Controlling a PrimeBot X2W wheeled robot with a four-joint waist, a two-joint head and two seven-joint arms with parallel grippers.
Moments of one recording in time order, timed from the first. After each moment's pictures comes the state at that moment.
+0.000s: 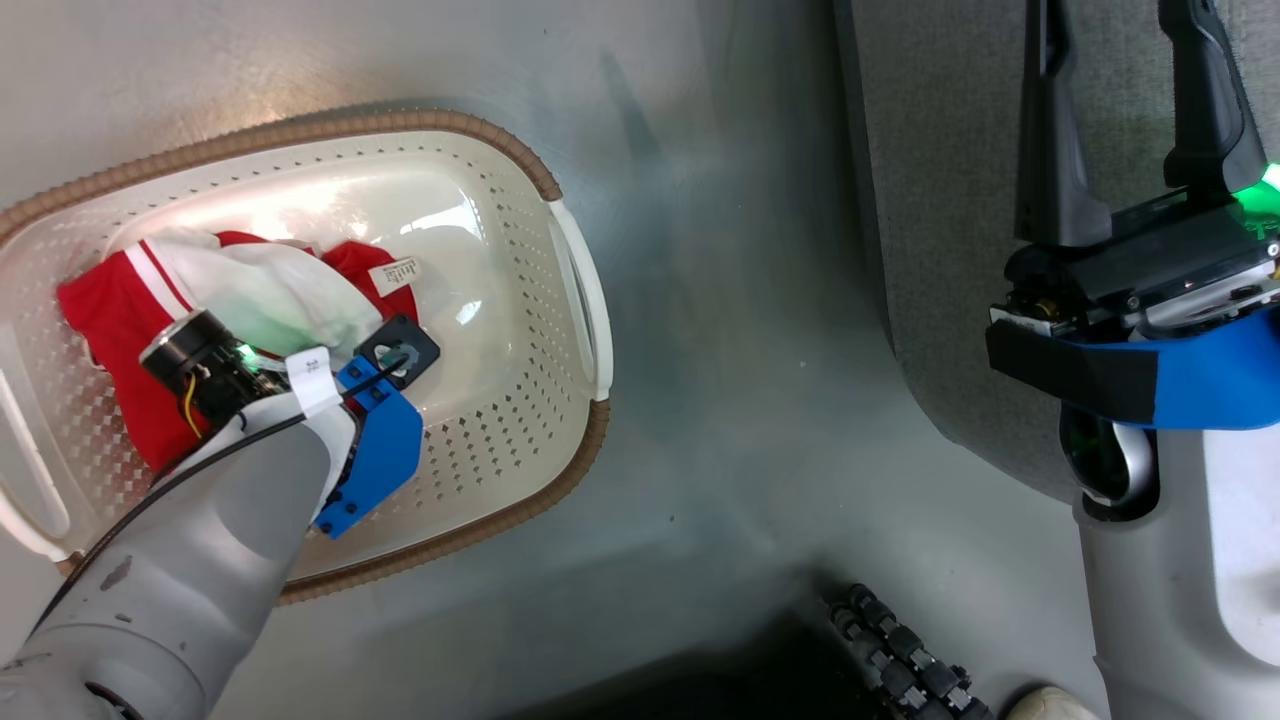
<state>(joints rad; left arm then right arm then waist) -0.97 0.26 -1.25 1.21 -0.41 -0.13 0.18 -0.58 -0.06 0.06 -0.08 0.12 0.13 -0.26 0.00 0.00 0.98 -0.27</state>
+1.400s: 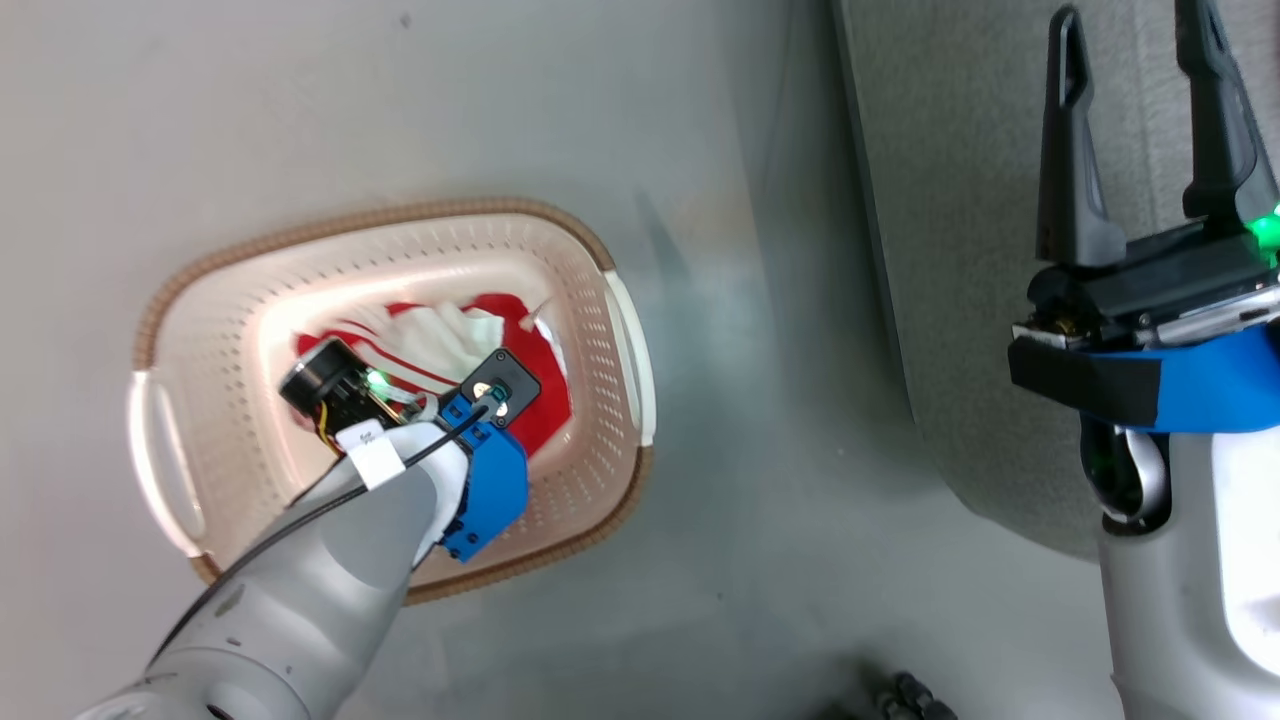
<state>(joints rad) -0.93 0.13 -1.26 1.24 -0.51 -0.13 -0.10 -0.54 -0.07 0.02 -0.05 0.09 0.13 -0.26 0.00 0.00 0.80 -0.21</state>
